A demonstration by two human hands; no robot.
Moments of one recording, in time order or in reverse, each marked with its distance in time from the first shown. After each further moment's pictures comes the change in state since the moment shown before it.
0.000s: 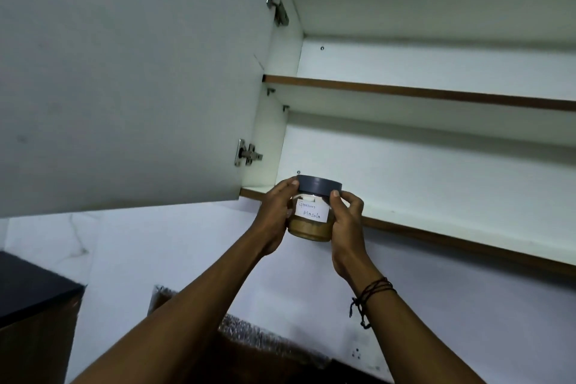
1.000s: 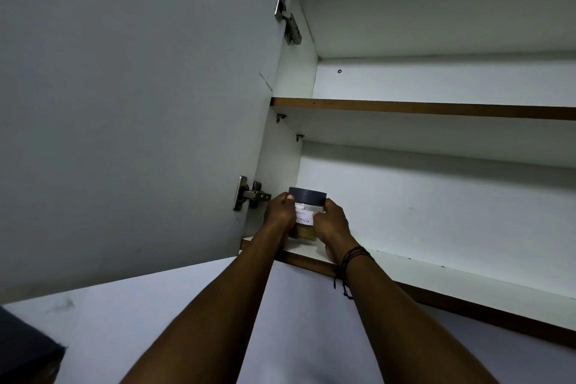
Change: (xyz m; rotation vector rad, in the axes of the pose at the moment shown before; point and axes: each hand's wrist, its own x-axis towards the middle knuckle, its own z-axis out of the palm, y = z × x) left_hand 0.197 -0.027 -0.043 0.423 0.369 -0.035; right_hand 0.183 0.048 0.080 -0.664 -0.120 0.045
